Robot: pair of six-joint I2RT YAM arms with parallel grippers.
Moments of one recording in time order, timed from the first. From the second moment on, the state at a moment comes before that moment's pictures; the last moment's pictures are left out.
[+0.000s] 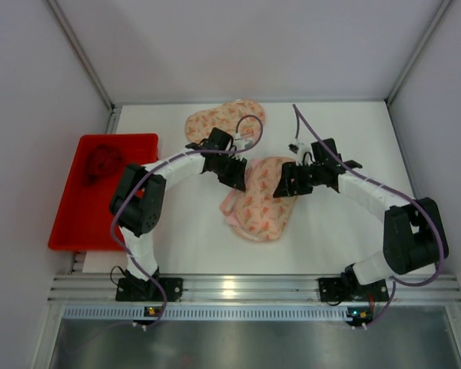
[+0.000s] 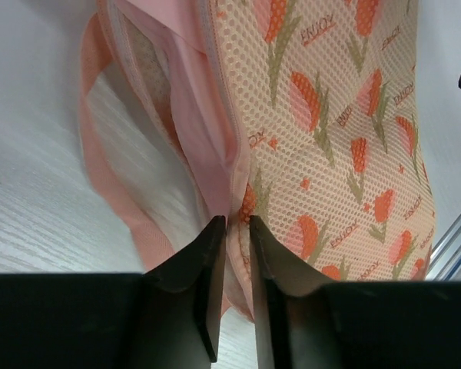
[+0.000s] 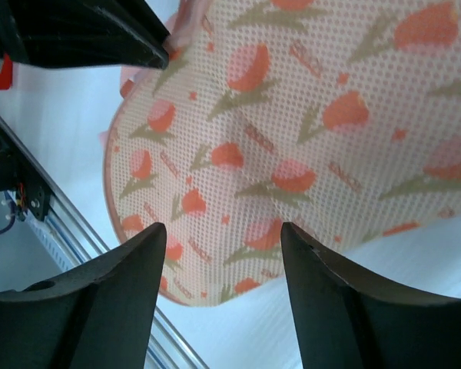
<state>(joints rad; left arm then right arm) -0.52 1.91 1.33 -0.45 0.51 -0.08 0.34 1.51 0.95 -0.39 -0.60 0.19</state>
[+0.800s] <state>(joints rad) -0.42 2.04 1.31 -0.32 0.57 -0.19 0.06 1.57 0.71 -0.24 -0.73 0.35</state>
